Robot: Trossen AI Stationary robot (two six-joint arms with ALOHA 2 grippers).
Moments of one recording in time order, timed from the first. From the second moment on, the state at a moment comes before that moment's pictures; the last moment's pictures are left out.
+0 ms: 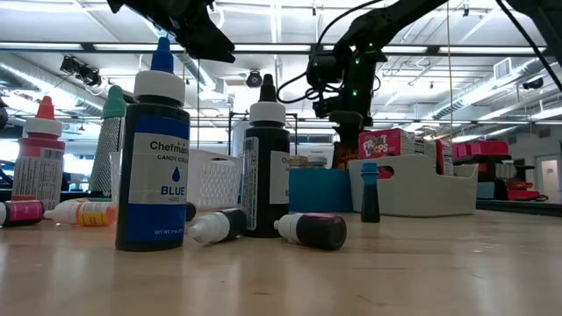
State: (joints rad) left arm 0.41 1.08 0.96 -0.30 0.12 0.23; right arm -0.48 1.88 1.51 -0.98 0.17 -0.10
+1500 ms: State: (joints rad) left arm 0.29 1.08 0.96 -0.29 0.22 0.22; right arm 0.19 1.55 1.51 -1.13 0.06 0.56
